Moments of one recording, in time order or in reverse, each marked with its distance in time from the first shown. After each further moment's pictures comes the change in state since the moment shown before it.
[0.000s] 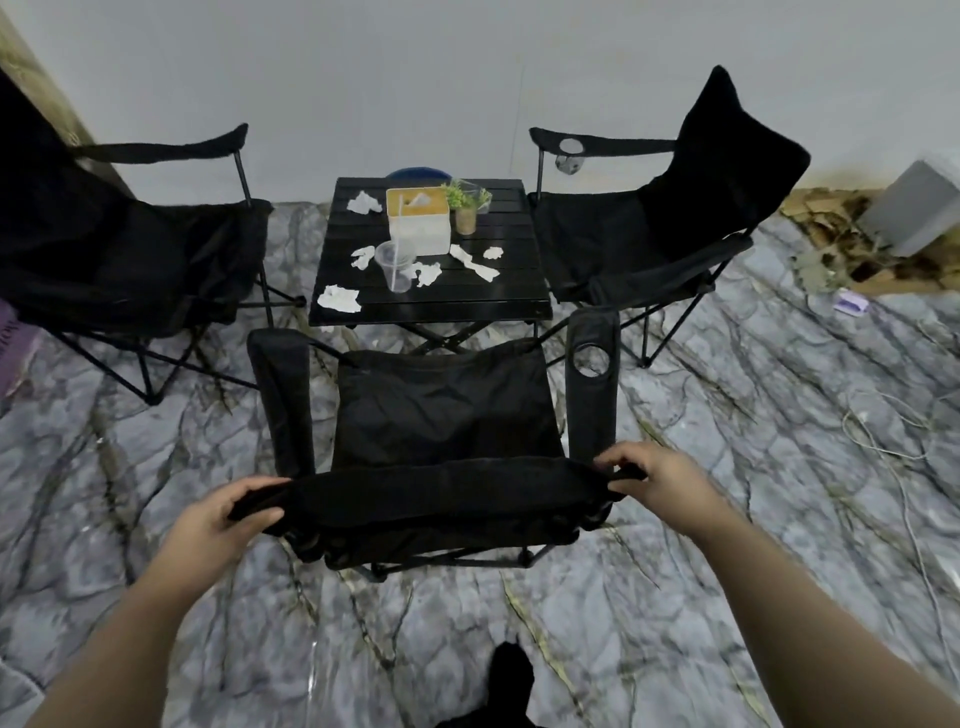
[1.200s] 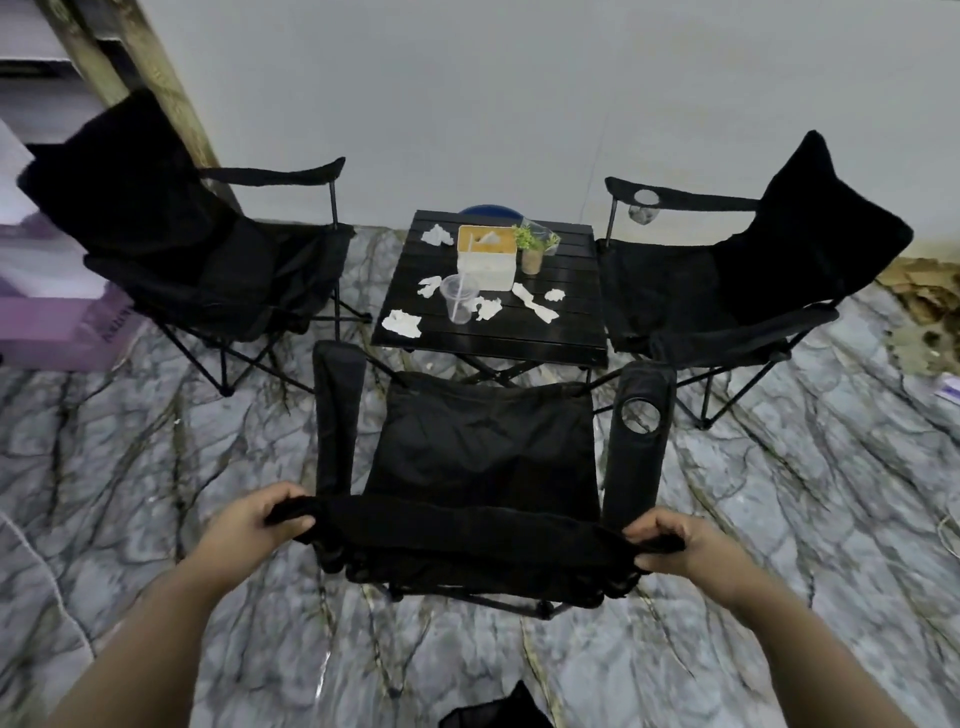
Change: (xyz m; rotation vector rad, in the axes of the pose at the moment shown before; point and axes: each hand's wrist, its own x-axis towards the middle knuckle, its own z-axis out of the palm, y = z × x) left_hand 0.011 0.004 -0.014 0.140 -0.044 -0.048; right_hand 0.022 0.011 -0.007 0.448 -0.228 0.154
